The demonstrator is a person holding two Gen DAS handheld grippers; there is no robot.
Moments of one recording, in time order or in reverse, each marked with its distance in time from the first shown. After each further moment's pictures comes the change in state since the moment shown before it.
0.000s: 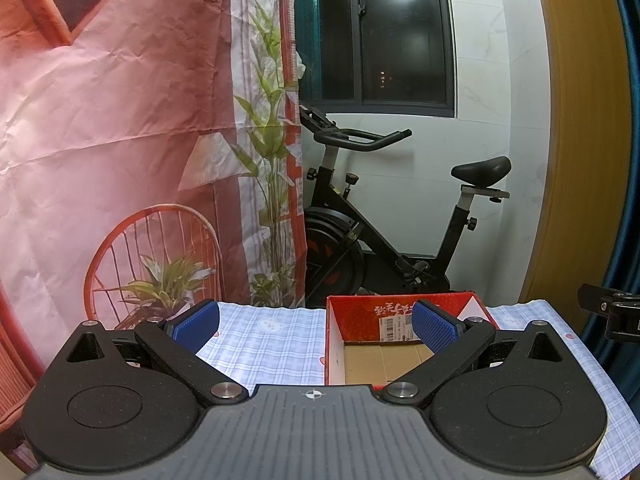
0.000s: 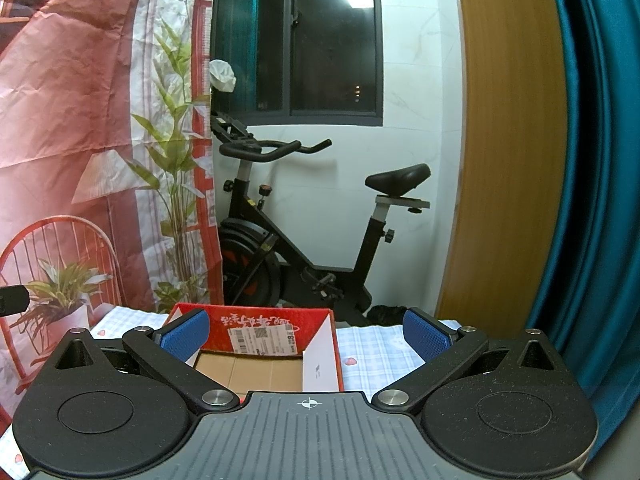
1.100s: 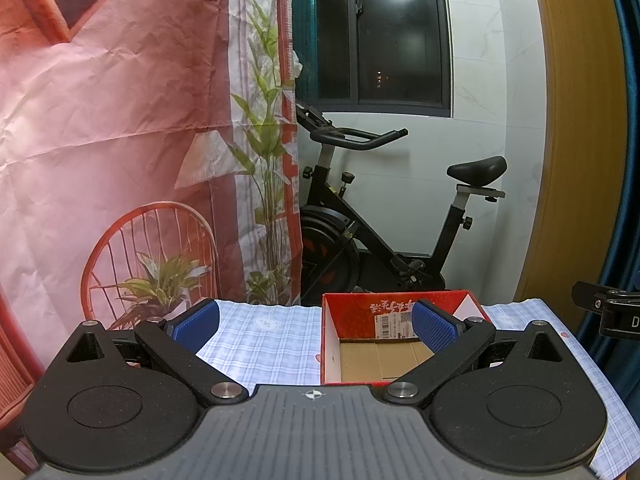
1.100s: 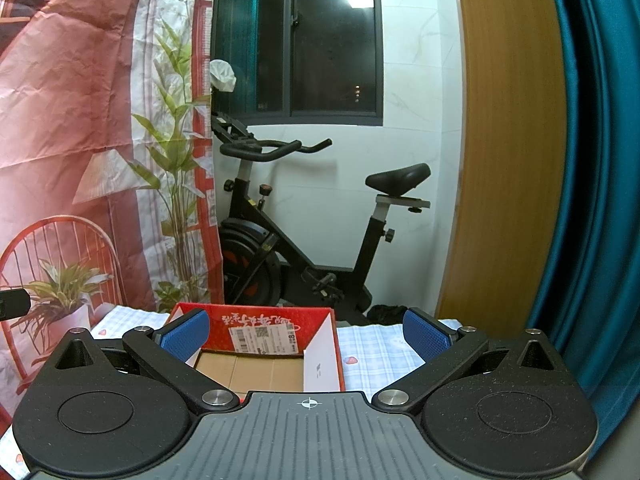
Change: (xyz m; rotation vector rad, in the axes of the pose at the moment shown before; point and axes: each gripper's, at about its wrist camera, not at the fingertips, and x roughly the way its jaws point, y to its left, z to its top) left arm -0.004 -0.003 -0.003 0.002 0.002 -0.008; right arm -0.001 0.000 0.000 0.000 -0.004 0.000
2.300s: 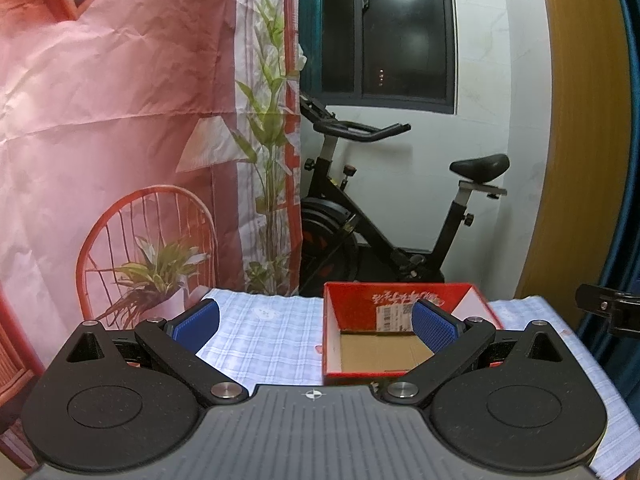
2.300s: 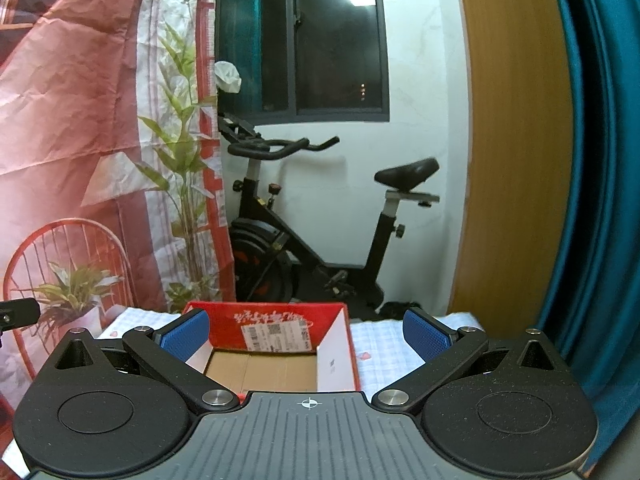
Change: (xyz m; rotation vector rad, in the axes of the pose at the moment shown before) left arm 0.013 0.004 -0.018 -0.029 0.022 -0.003; right arm 0.007 -0.006 -0.012 0.035 0.015 0.035
